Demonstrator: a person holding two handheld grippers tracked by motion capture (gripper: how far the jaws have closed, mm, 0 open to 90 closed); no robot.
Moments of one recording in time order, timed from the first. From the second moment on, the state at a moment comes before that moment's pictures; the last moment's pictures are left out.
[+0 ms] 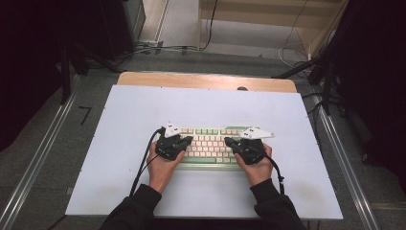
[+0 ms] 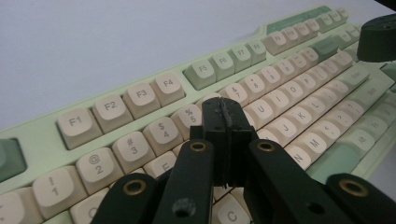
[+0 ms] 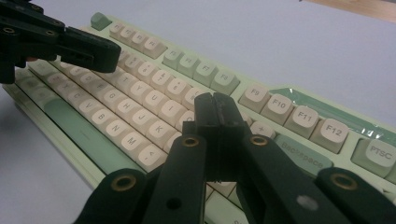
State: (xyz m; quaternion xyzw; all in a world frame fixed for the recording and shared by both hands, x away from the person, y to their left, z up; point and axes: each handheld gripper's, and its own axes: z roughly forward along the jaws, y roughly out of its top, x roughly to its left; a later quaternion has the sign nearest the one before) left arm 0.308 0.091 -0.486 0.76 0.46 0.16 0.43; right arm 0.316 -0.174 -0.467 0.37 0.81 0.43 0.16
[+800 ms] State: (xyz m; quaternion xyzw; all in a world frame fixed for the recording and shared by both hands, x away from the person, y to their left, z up) left arm 0.316 0.085 -0.491 0.76 0.47 0.15 0.43; right arm 0.320 -0.164 -0.472 0.36 0.82 0.42 0.15
